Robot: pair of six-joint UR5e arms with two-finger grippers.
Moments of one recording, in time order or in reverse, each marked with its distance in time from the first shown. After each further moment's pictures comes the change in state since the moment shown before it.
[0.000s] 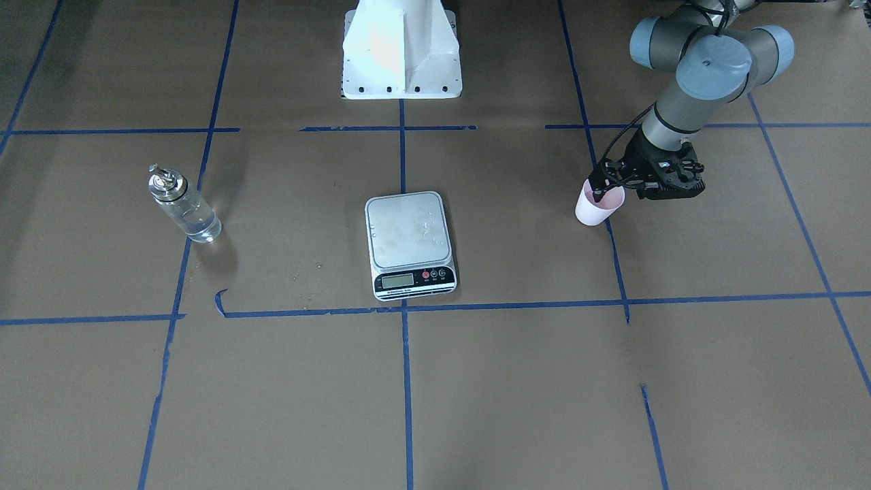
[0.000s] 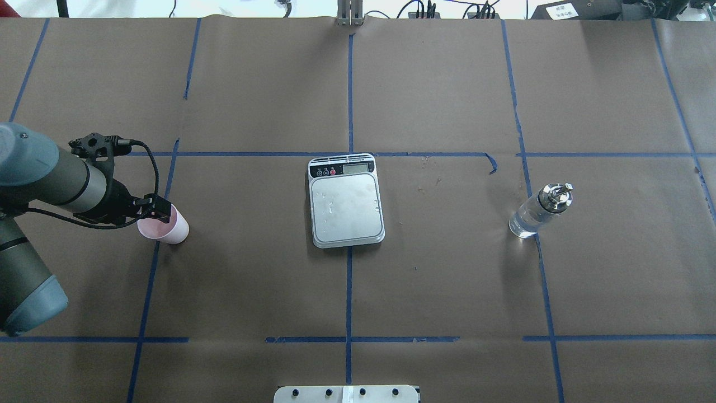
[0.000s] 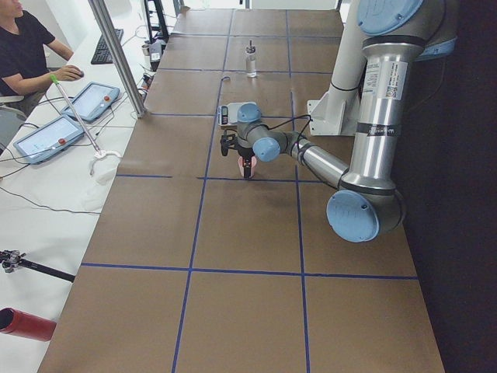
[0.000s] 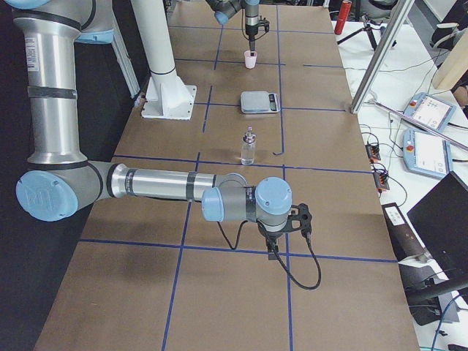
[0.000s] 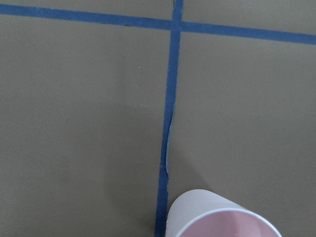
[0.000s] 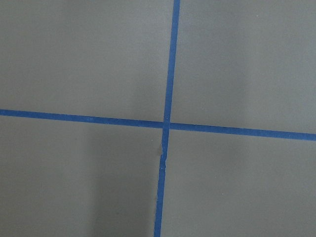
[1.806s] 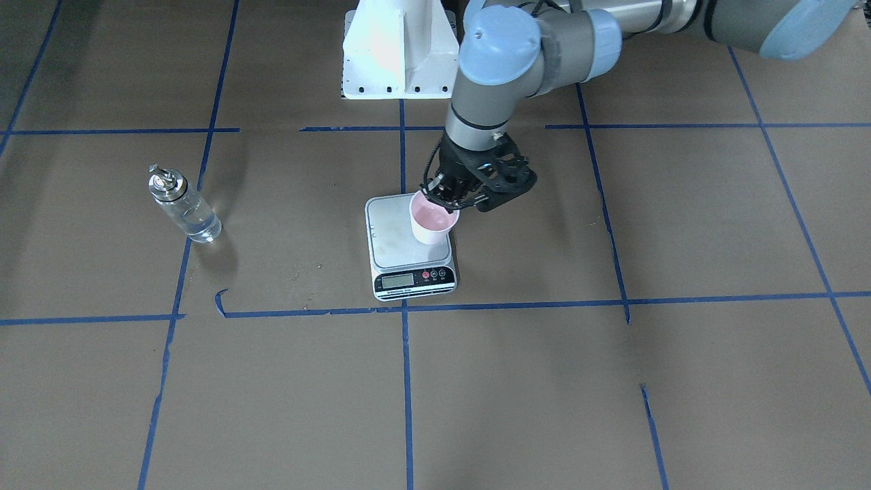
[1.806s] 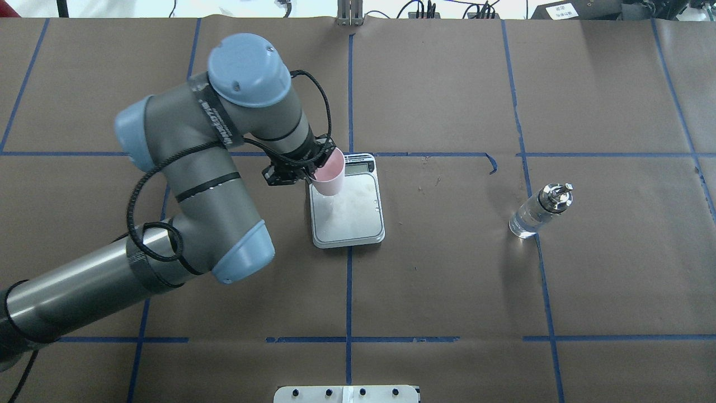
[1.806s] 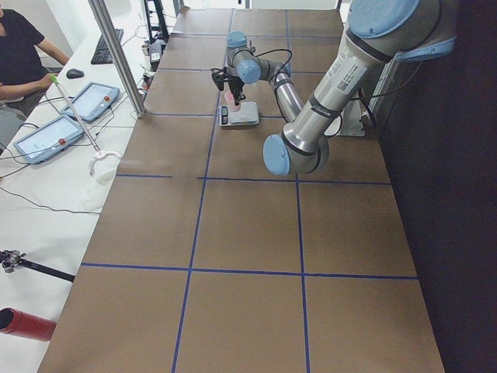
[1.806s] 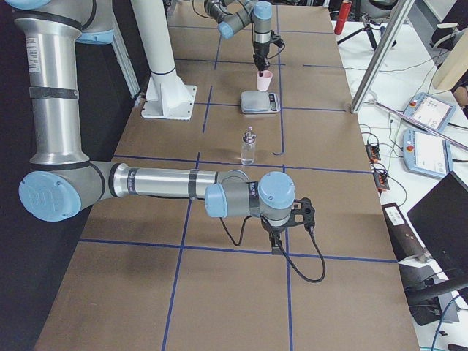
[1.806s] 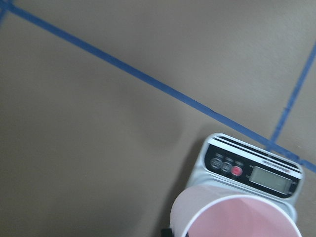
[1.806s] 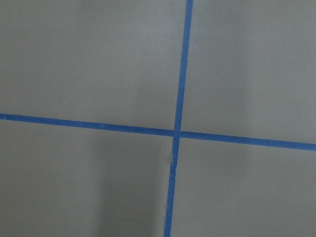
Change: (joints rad) left arm 0.117 -0.713 0.242 0.377 0.063 -0.575; right arm -0.006 0.011 0.015 -0.006 0.010 0.005
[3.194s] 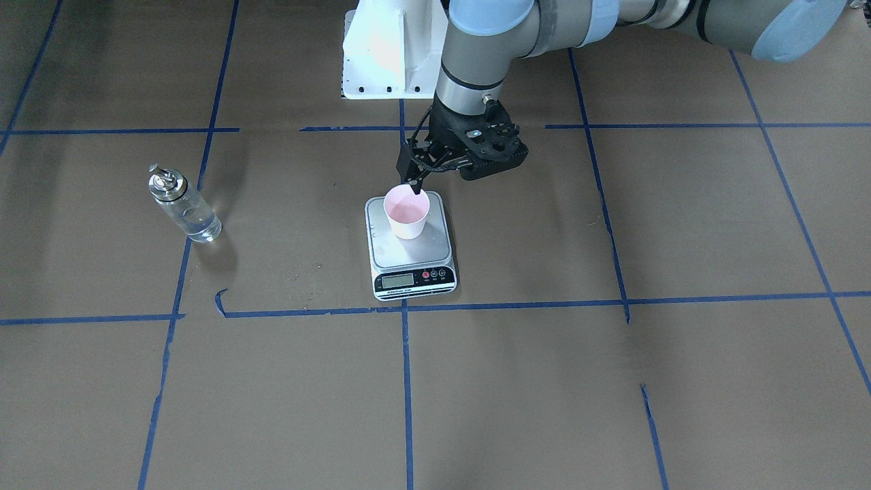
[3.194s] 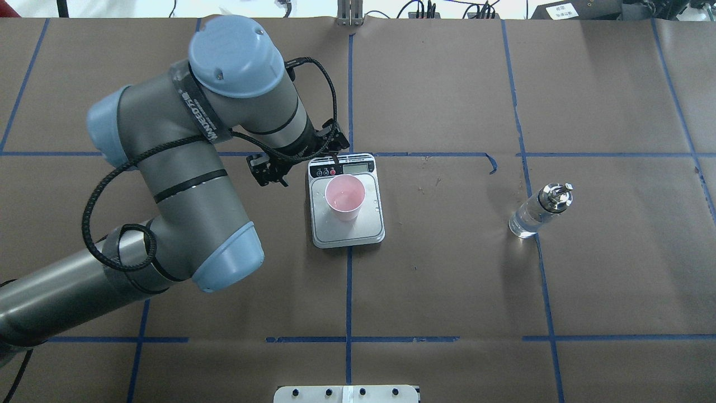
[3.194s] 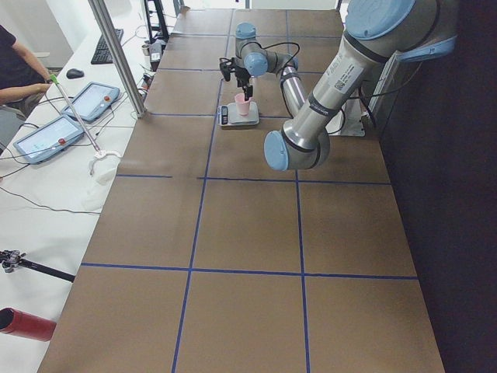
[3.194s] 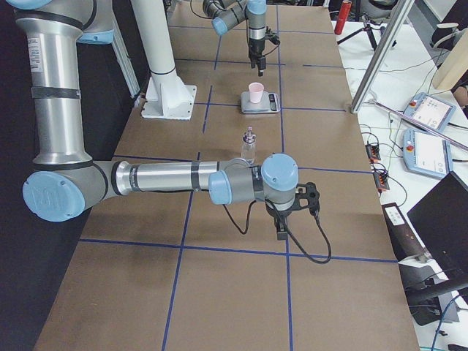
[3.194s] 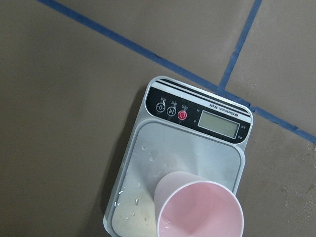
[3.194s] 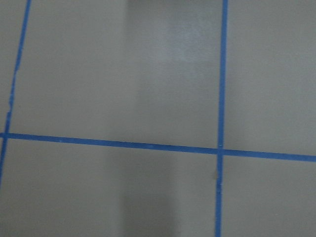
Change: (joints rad) left arm -0.055 0.032 -0.168 0.099 -0.018 0.164; right arm -0.061 -0.017 0.213 -0.027 0.007 0.202
